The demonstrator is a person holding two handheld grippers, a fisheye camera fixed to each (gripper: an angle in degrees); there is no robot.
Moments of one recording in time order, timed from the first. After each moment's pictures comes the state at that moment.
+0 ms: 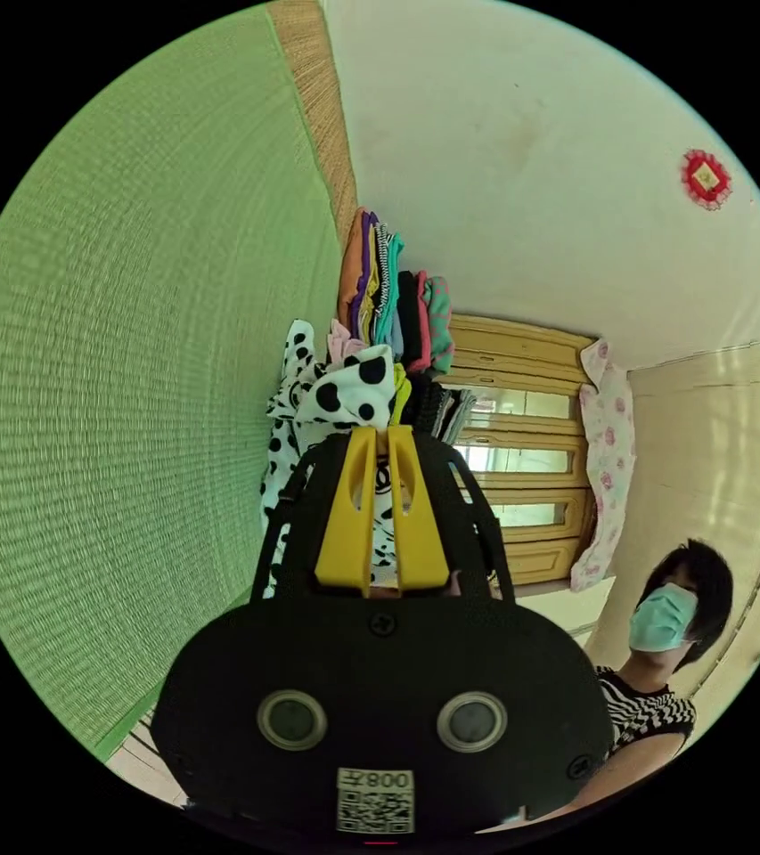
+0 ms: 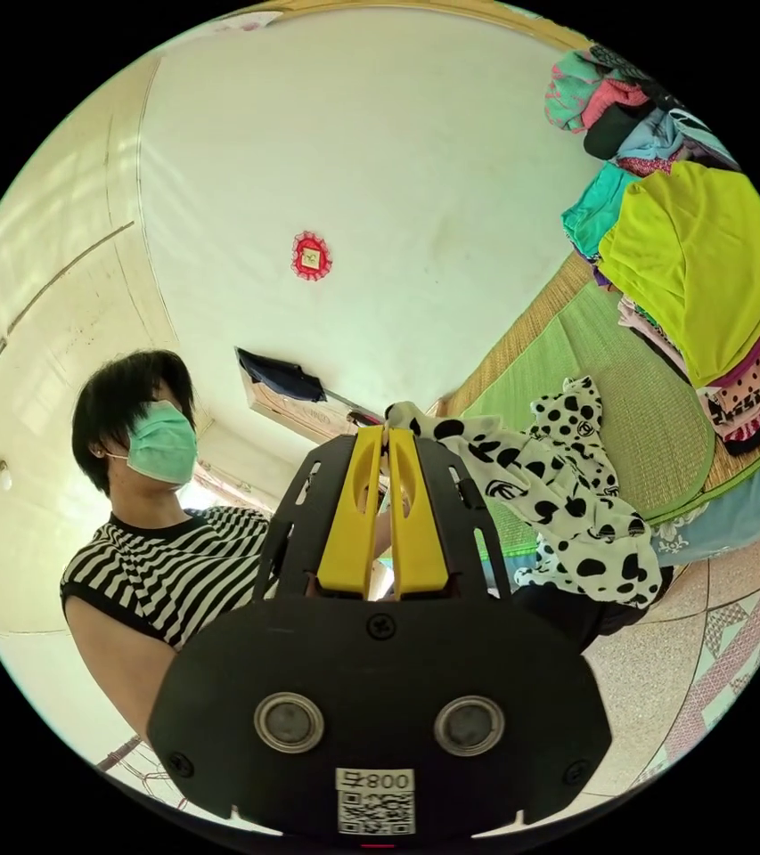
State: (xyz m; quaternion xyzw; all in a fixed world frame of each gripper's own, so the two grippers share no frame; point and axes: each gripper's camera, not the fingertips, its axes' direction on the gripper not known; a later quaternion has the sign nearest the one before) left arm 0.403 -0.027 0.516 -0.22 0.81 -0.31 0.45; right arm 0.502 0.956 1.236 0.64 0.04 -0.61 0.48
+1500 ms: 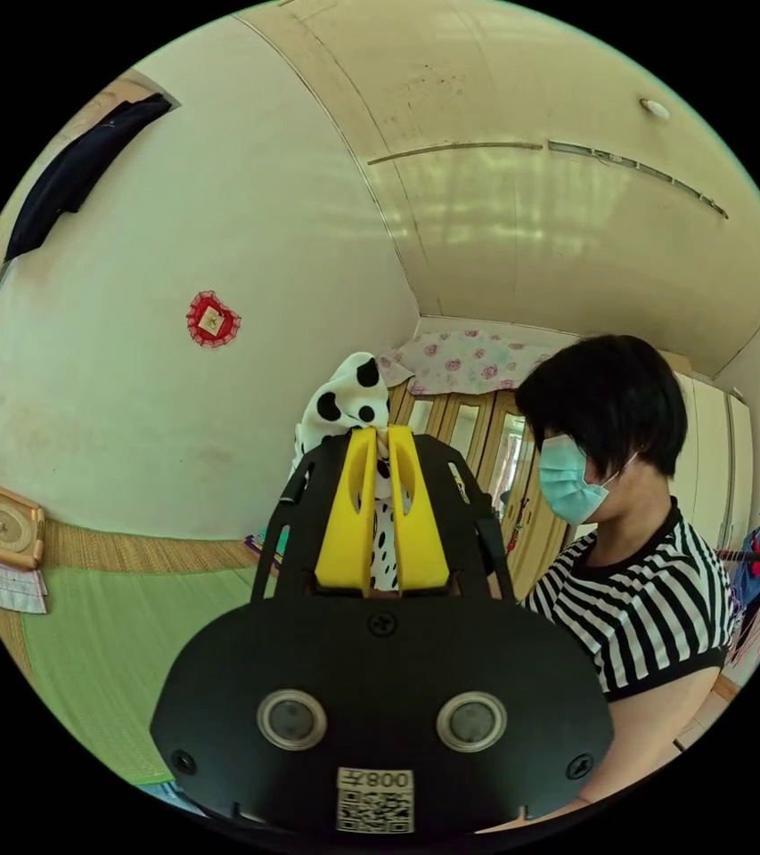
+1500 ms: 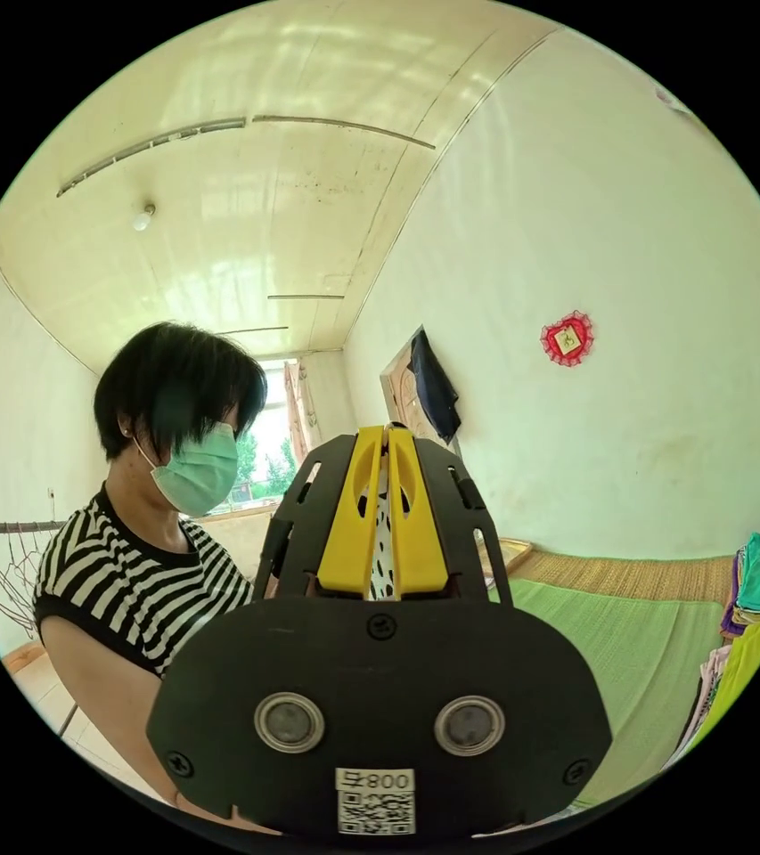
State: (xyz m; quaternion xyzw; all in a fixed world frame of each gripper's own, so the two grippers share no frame) left arm -0.193 0.016 -0.186 0.38 0.66 -0.18 0.62; right arm 0.422 1.057 1.593 0.50 0.22 -0.82 0.17
